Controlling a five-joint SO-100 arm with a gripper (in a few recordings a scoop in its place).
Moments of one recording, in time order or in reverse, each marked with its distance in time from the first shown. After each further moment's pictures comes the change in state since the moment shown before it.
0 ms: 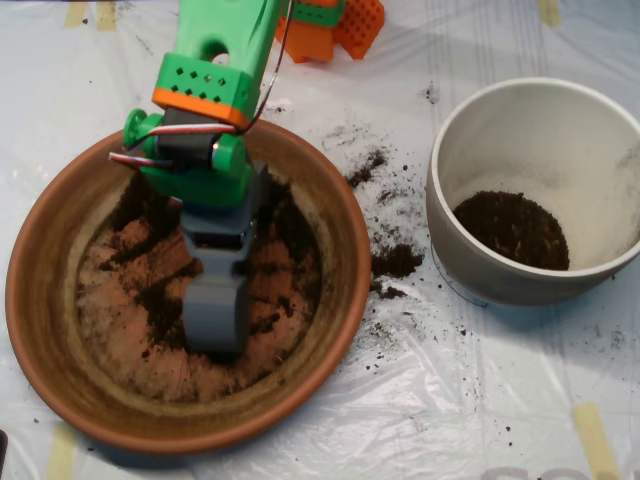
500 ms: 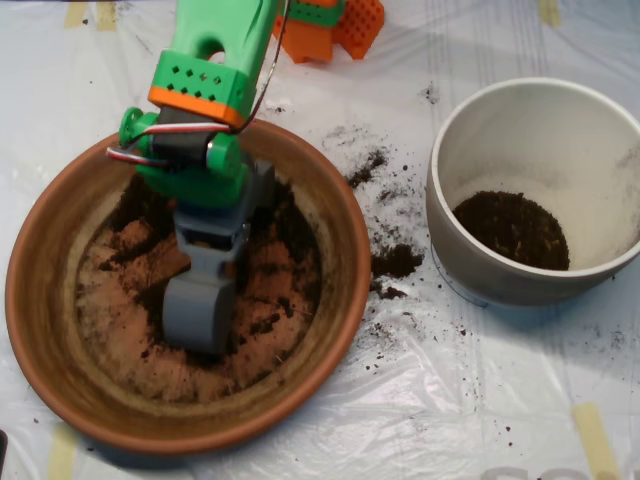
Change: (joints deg) arm 1.3 -3.6 -4.5 2.3 6.8
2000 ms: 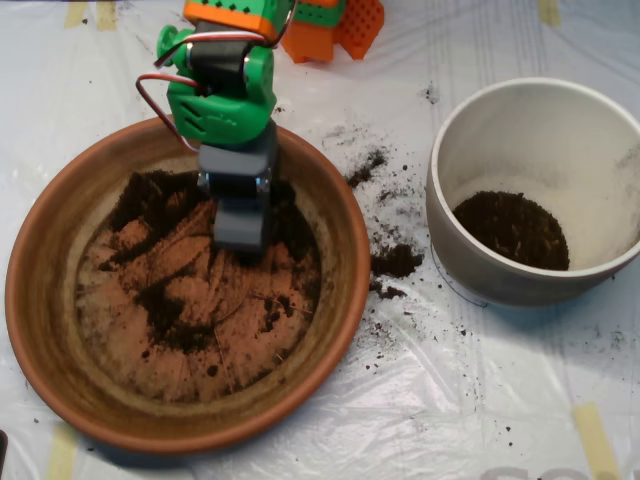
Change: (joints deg) arm -1.1 30.1 35.6 -20.4 -6.1
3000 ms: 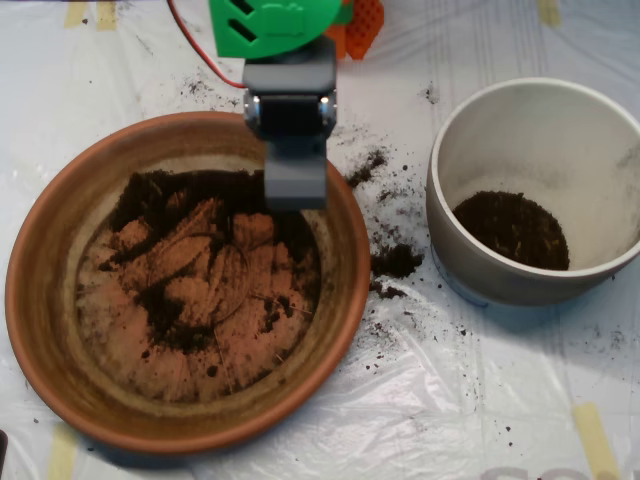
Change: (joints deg) arm -15.5 6.2 -34.5 27.2 9.1
